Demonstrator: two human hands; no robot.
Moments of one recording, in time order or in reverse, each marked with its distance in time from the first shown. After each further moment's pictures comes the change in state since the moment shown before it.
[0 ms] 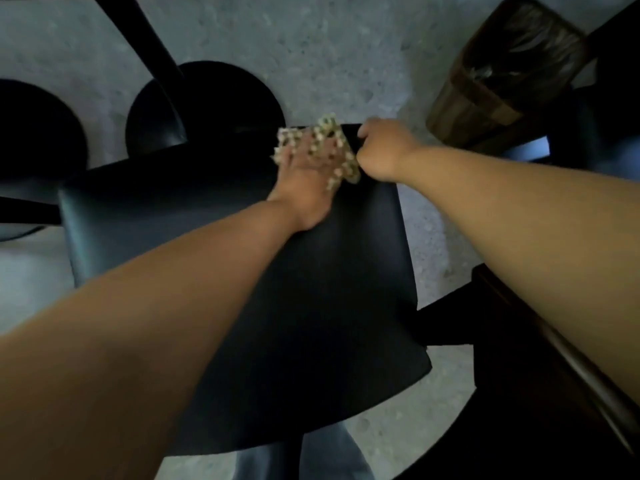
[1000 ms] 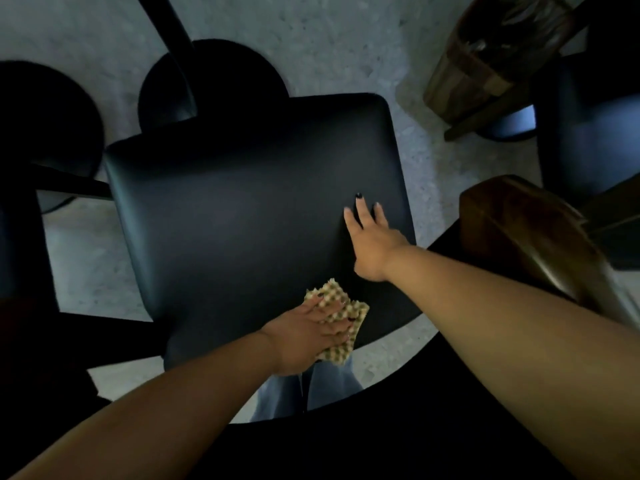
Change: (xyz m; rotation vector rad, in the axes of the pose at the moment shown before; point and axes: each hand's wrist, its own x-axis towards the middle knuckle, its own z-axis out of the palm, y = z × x) left_hand -0.251 0.039 0.050 0.117 -0.664 0.673; right_hand -0.158 -0.016 0.095 -0.226 -0.445 -0.016
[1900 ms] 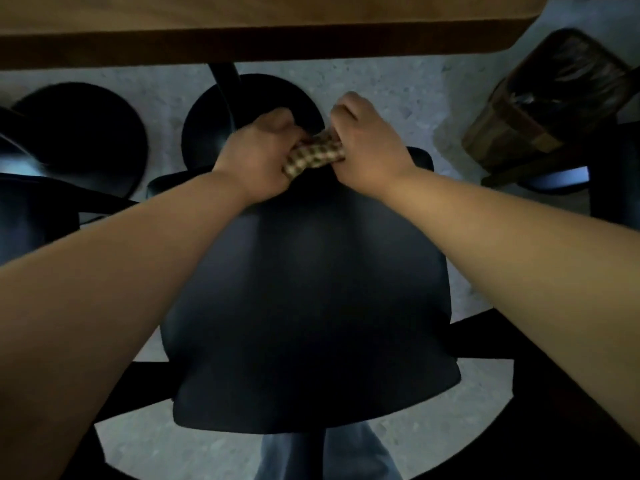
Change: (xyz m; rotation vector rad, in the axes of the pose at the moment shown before) left_hand -0.070 -0.202 -0.196 -0.067 0.903 -0.614; right_hand 0.078 -0.053 -0.168 0.026 0.823 -0.544
